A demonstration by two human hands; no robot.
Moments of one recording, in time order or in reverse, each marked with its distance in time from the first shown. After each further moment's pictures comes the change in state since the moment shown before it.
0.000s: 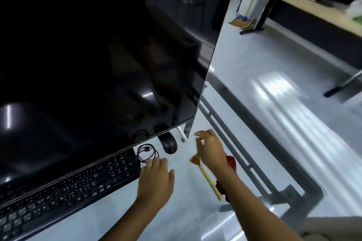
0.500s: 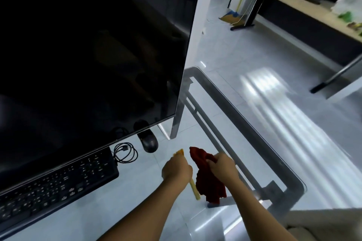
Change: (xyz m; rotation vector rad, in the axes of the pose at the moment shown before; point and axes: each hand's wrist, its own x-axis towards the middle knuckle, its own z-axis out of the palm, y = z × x) left_hand 0.063 0.116 0.036 -0.242 -0.383 -0.334; right_hand -0.030 0.115 -0.014 -0.067 -0.232 0.495
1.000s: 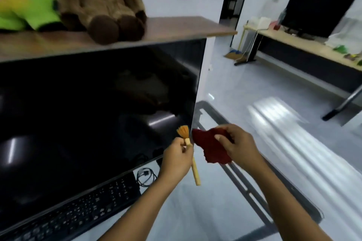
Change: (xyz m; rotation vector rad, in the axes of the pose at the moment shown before) left_hand -0.076 -0.009 -0.143 -0.683 0.320 0.359; right_hand -0.091 -0.112 -0.150 0.348 0.322 -0.688
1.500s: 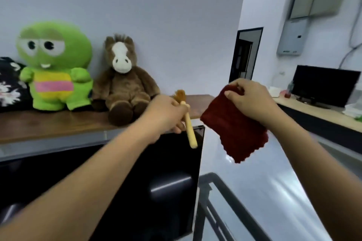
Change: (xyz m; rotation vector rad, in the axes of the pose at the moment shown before) left_hand 0.068 0.251 -0.145 -0.066 0.168 0.266; right_hand 0.197 -0.169 -0.161 -0.234 0.226 -0.296
